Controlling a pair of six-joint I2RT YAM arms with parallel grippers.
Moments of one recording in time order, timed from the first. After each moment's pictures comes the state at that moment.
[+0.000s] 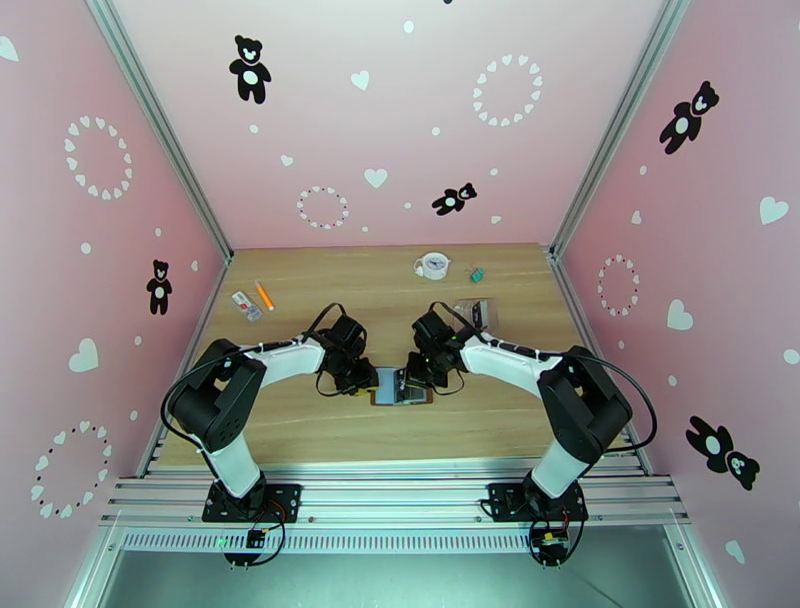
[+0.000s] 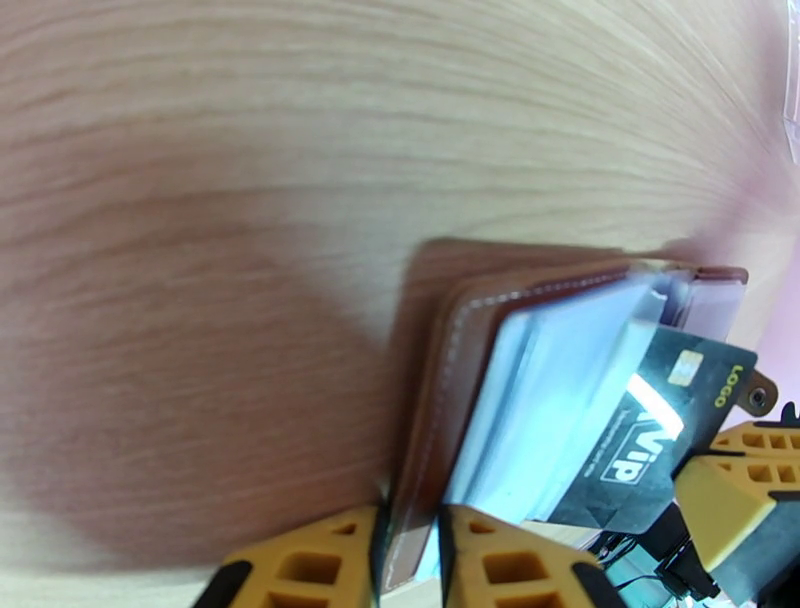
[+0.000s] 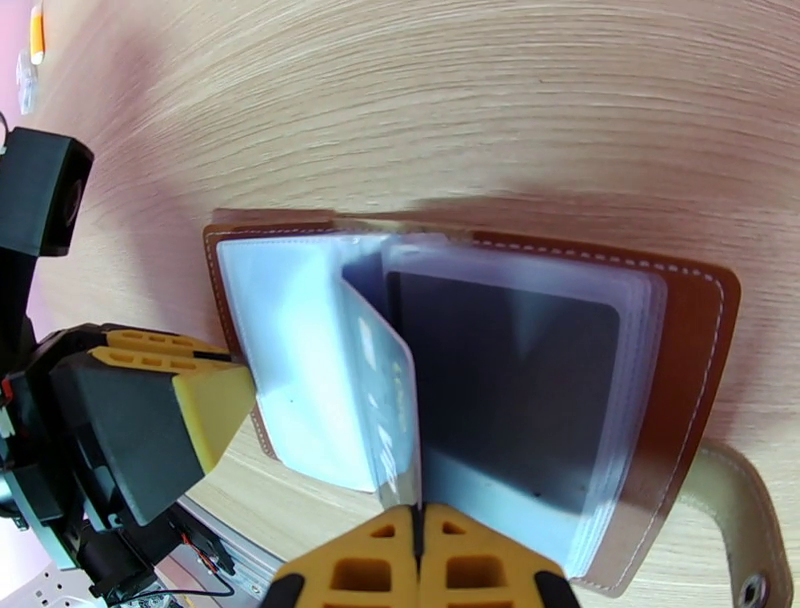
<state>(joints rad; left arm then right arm) -0.56 1.77 0.95 -0.45 0.47 -0.79 0.68 1.70 1.01 -0.53 -0.33 0.79</state>
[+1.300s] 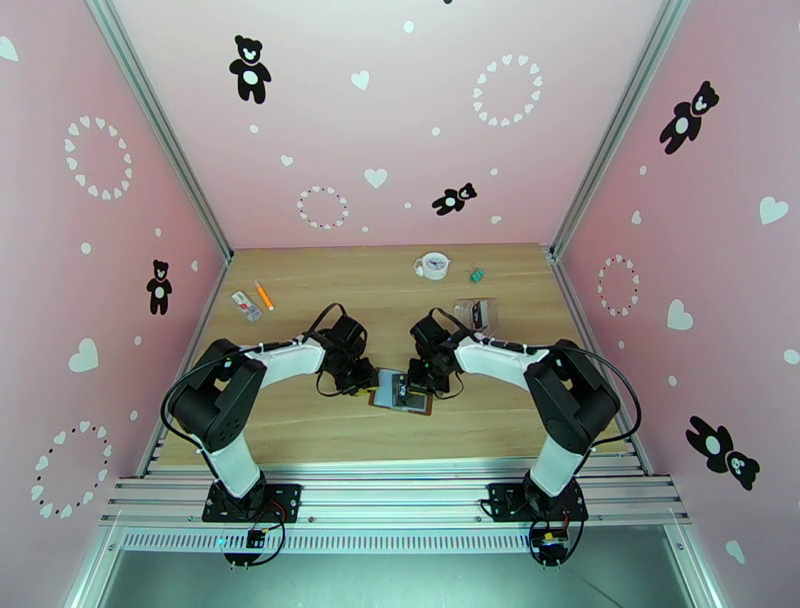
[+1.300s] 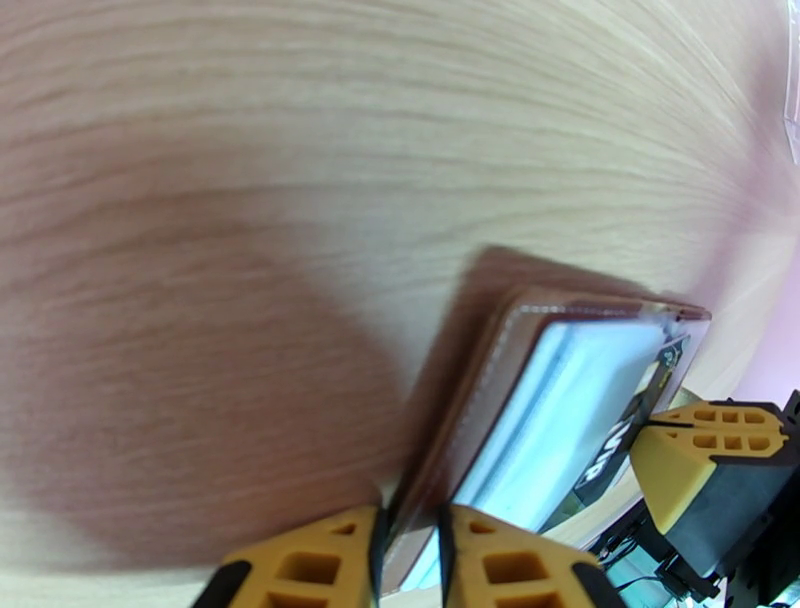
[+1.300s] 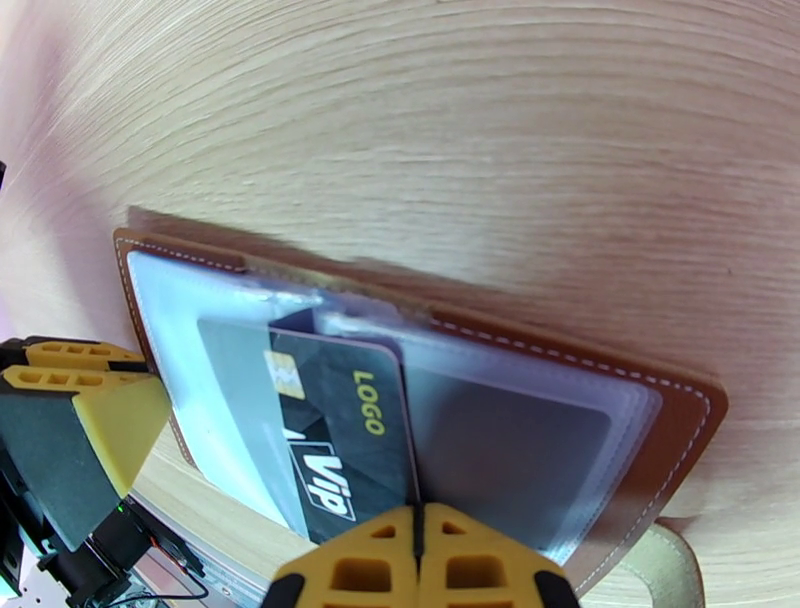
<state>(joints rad) -0.57 1.77 0.95 -0.45 0.46 -0.80 0.68 1.75 1.02 -0.58 -0.31 0.79</state>
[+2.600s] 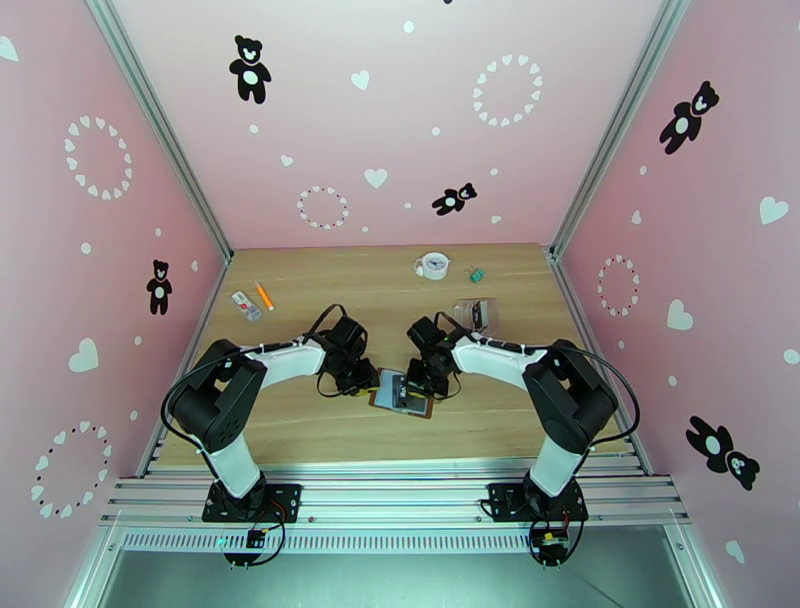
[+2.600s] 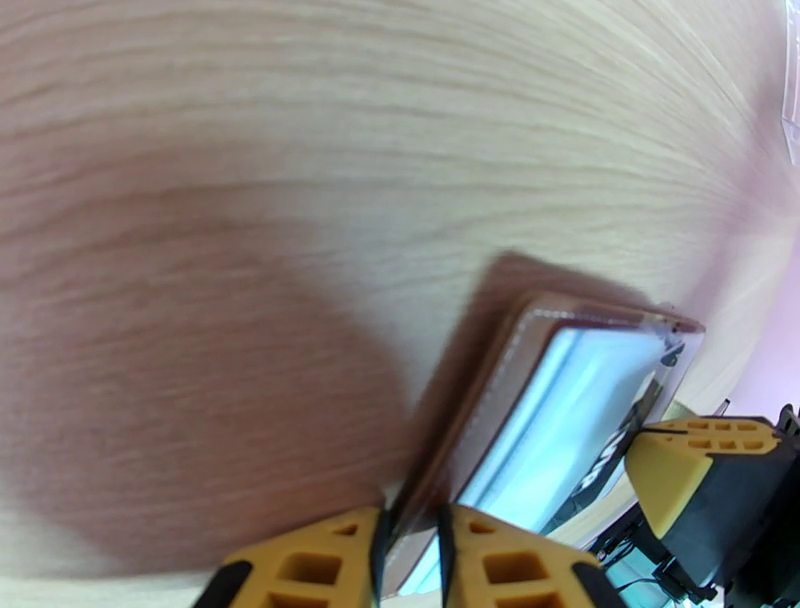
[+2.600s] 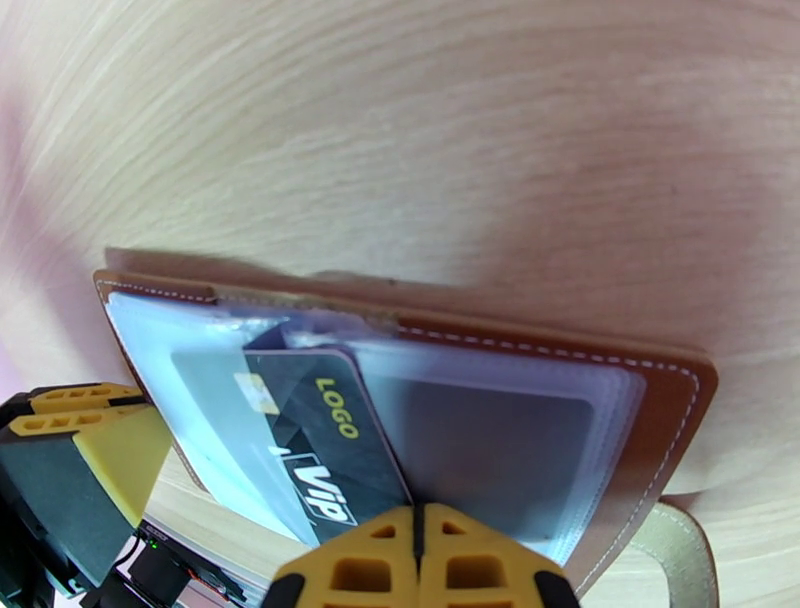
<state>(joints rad) -0.57 1.77 0.93 -0.42 0.46 -0.81 0.71 1.76 1.03 -0.62 -0.29 0.95</state>
